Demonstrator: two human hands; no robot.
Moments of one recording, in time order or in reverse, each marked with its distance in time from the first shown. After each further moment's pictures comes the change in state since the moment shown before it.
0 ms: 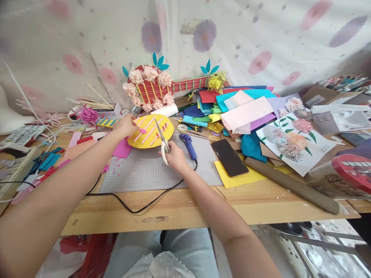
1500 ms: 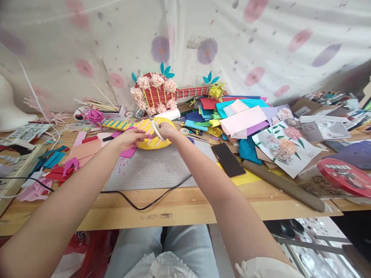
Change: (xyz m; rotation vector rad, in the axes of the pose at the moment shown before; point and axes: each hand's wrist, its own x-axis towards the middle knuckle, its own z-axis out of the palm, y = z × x) left_hand -0.055 -0.009 -0.007 -1.119 -0.438 -0.192; right_hand 0.069 -0.090 -0.015 -0.005 -0.288 0.021
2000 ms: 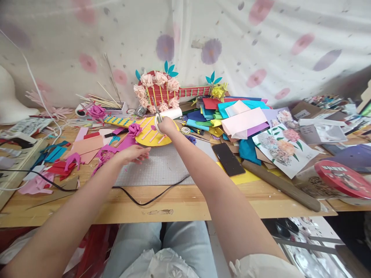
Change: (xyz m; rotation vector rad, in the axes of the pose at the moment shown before) left_hand -0.026 -0.048 0.007 0.142 -0.023 -0.200; right_hand 0.032 0.003 0.012 -0.216 0.296 0.072
